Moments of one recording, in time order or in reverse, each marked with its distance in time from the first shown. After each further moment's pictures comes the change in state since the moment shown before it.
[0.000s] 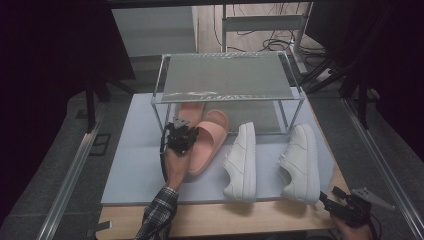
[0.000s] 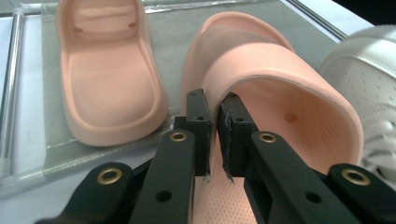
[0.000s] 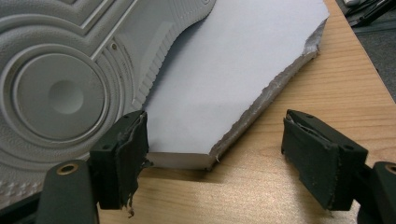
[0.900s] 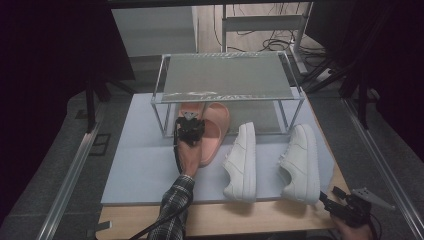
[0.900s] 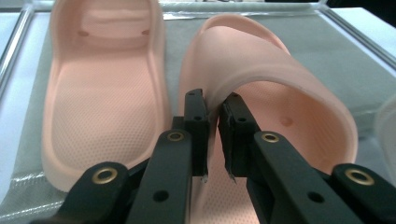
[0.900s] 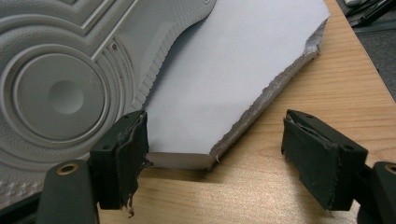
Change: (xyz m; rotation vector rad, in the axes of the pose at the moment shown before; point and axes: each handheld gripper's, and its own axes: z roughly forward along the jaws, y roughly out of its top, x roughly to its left) left arm -0.005 0.006 0.050 -0.020 0.124 -0.083; right arm 0.000 0.000 0.000 -0.001 0.002 0.000
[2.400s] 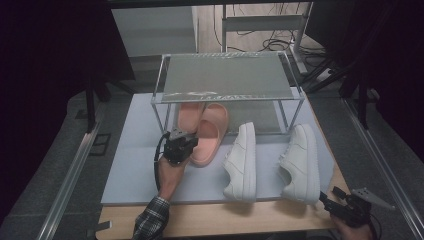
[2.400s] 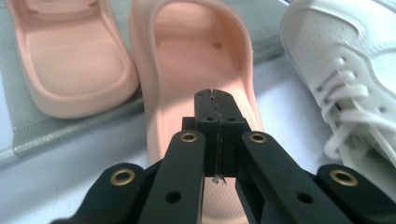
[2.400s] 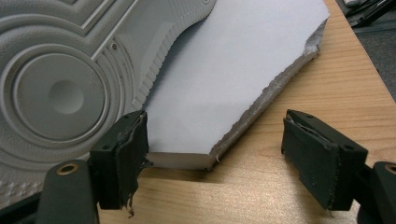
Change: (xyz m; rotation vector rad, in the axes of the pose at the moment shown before) left arm 0.023 -0.037 -0.071 0.047 -0.268 0.189; right arm 0.000 0.000 0.000 -0.002 -0.003 0.001
